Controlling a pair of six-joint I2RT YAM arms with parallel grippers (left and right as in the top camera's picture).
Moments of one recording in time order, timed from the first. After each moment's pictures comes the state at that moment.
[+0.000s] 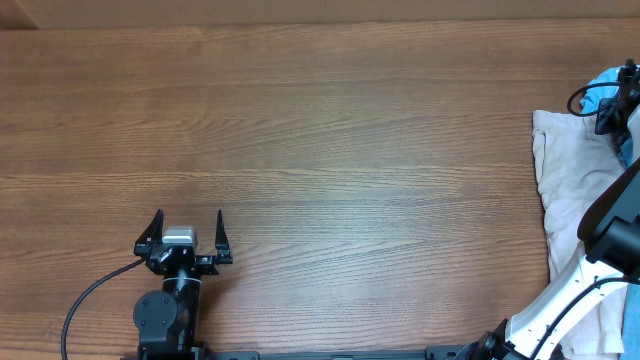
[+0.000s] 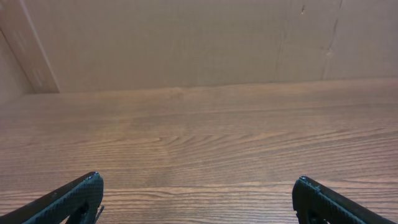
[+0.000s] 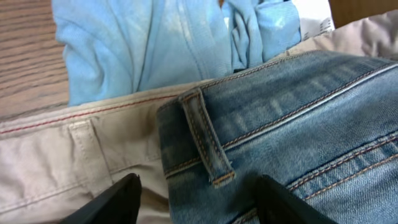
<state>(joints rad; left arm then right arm) 0.03 0.02 0.01 -0.08 0.02 0.03 -0.54 2.24 1.82 -0.63 0.29 -0.35</state>
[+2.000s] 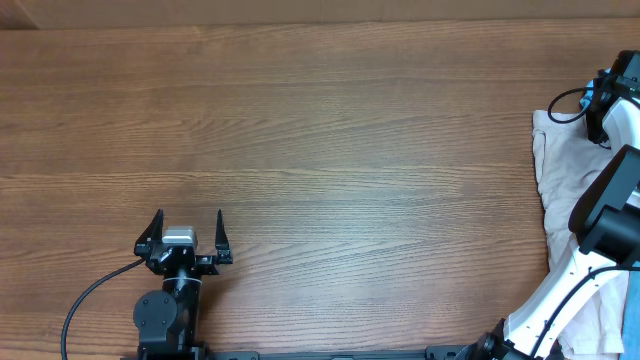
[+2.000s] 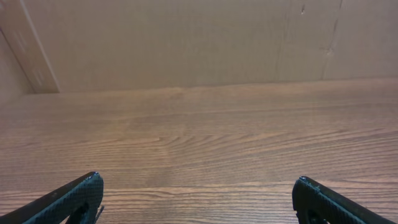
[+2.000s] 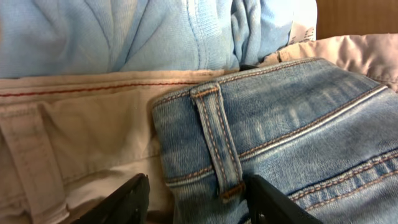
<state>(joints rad) 0.03 0.02 0.01 -0.08 0.02 0.03 -0.49 2.30 1.78 -0.53 0.55 -0.53</state>
